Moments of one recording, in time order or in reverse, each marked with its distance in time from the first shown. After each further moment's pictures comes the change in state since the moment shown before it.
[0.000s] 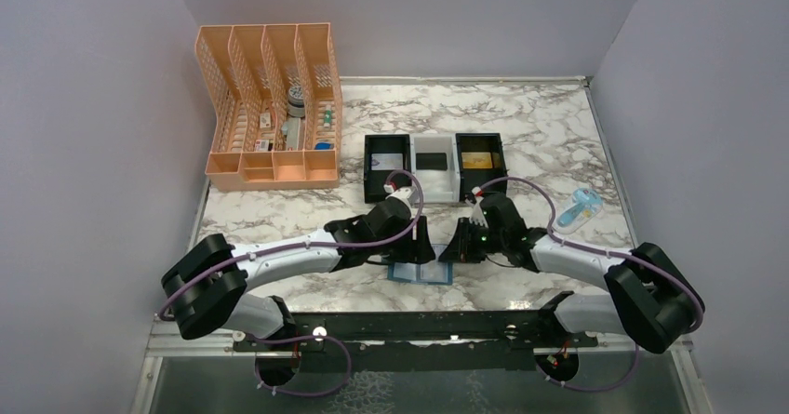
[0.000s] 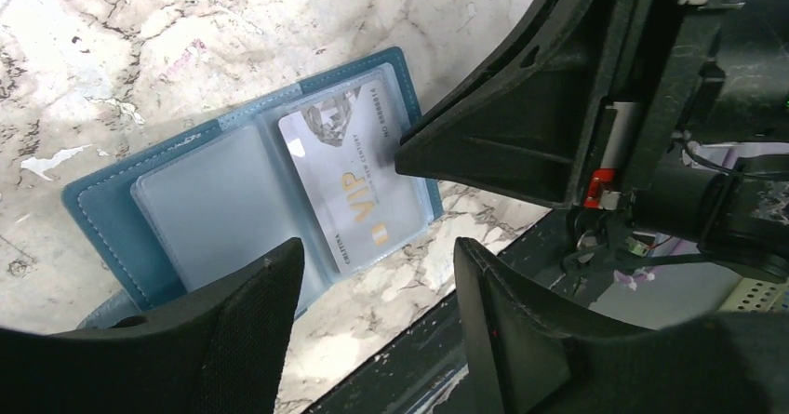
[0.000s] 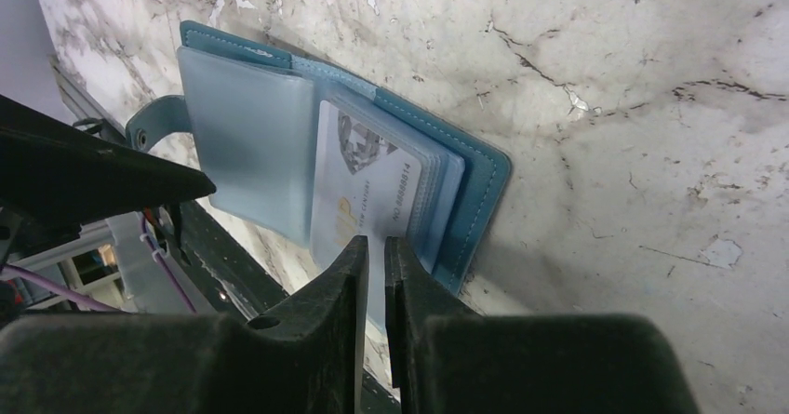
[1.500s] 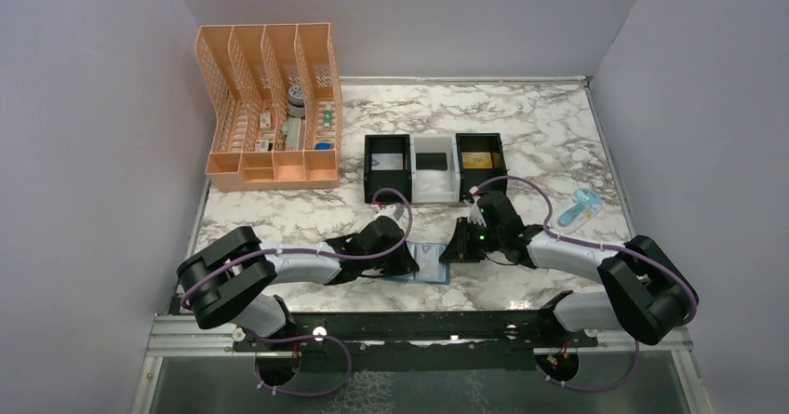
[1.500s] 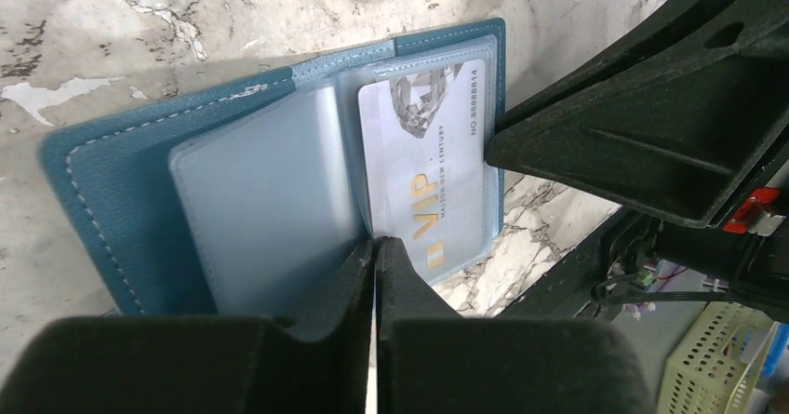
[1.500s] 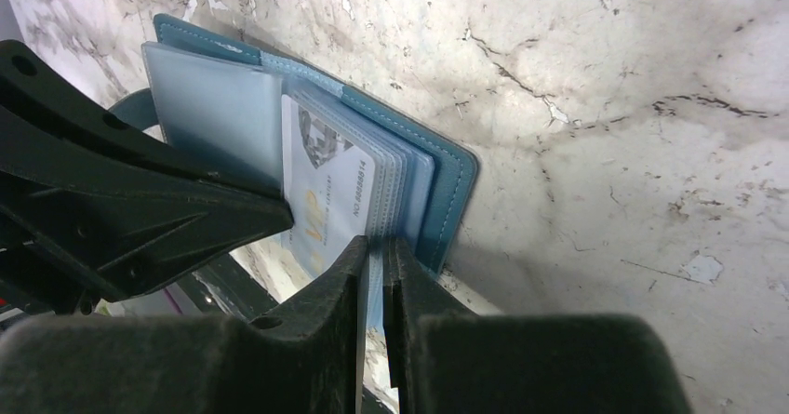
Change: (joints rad) left arm 0.011 0.111 -0.226 0.328 0.001 -0.161; right arm -0.001 0.054 0.020 -0.007 0.006 -0.021
